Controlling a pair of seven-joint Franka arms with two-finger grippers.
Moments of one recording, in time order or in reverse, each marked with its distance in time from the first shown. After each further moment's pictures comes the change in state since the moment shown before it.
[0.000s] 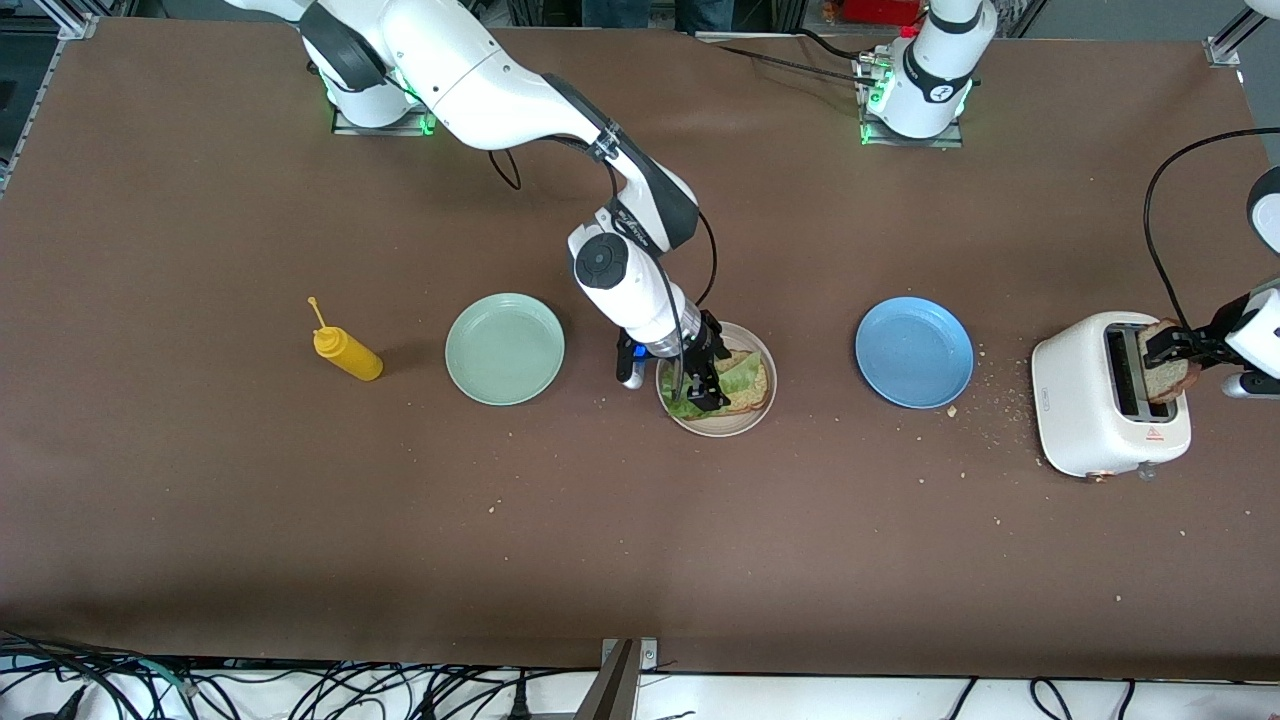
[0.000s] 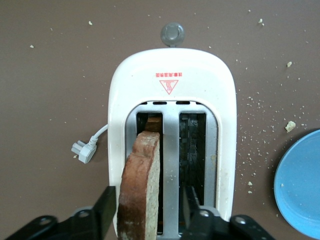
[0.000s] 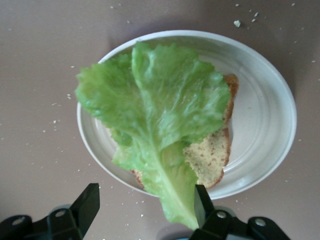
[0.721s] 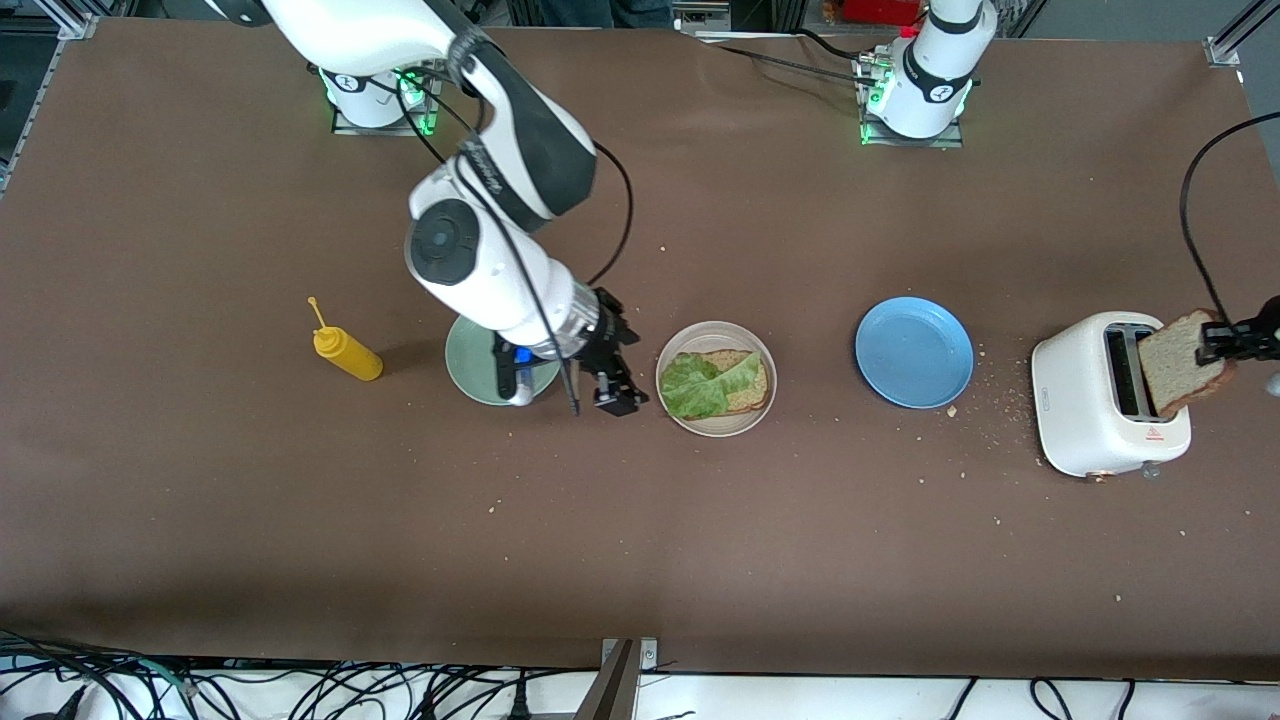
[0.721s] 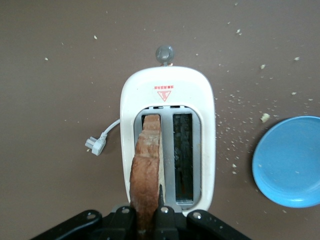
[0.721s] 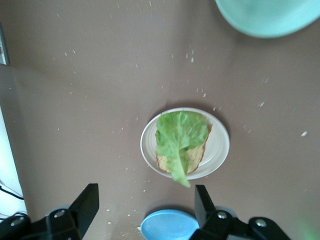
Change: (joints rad) left arm -0.001 0.006 0.000 0.265 0.000 -0.315 0.022; right arm -0.219 -0.321 -0.012 0.033 -0.042 -0.593 -0.313
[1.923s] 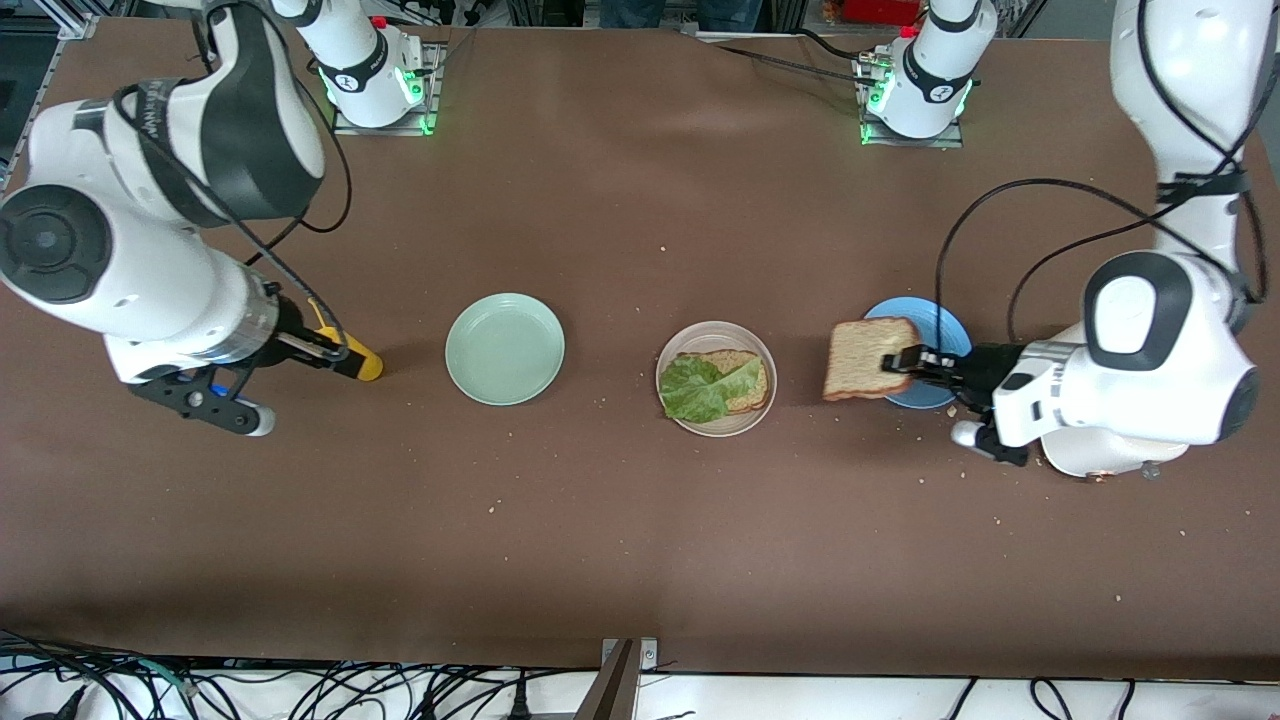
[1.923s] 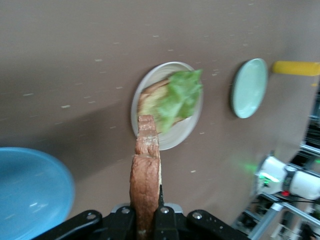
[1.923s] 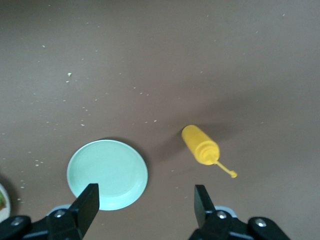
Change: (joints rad) left arm -0.149 0.280 -0.262 0.170 -0.684 -0.260 -0.101; right arm -0.119 -0.196 -0.317 -0.065 -0.216 -0.481 -1.301
